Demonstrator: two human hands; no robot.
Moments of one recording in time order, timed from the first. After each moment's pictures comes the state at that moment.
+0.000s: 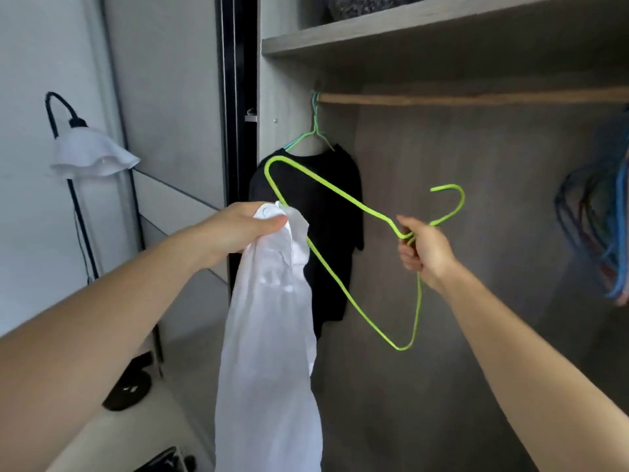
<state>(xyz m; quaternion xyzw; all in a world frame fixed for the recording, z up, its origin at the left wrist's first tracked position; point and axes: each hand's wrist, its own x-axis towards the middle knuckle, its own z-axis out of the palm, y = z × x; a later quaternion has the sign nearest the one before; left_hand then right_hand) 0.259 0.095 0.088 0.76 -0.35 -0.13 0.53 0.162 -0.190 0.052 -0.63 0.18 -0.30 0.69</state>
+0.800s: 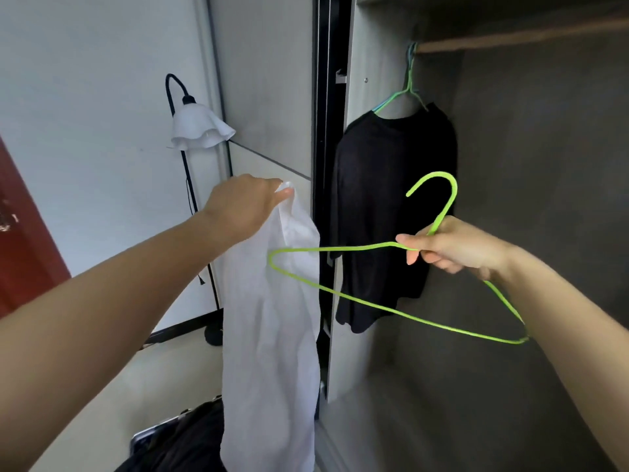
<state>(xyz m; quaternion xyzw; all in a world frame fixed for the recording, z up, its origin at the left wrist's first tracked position) 0.285 0.184 0.062 0.94 -0.23 0.26 0.06 0.178 -0.114 0.036 -0.90 0.03 0.00 0.44</state>
